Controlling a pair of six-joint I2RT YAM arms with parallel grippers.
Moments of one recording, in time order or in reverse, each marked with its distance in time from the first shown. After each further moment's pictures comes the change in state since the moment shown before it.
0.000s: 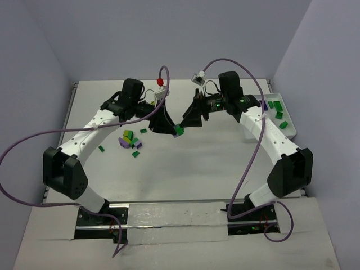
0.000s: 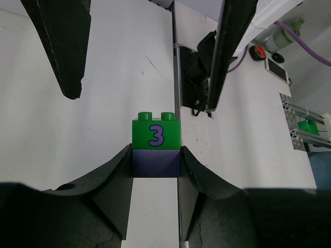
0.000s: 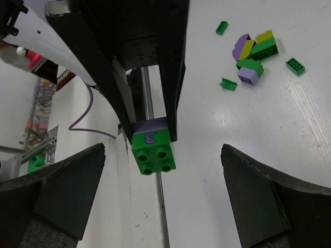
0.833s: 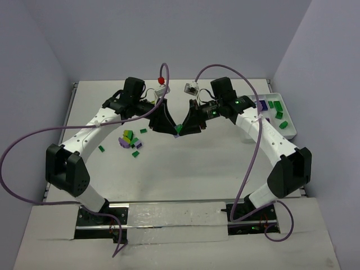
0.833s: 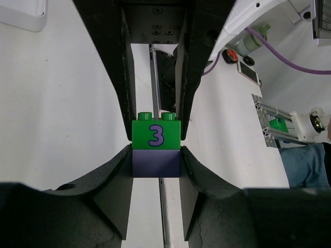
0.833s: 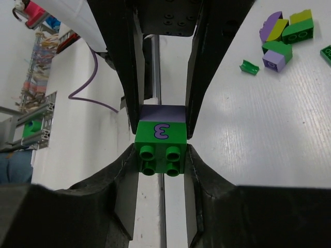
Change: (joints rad) left arm -0.001 0.035 0.024 0.010 0.101 -0.059; right arm 0.071 0.001 0.009 -0.184 -0.017 -0.226
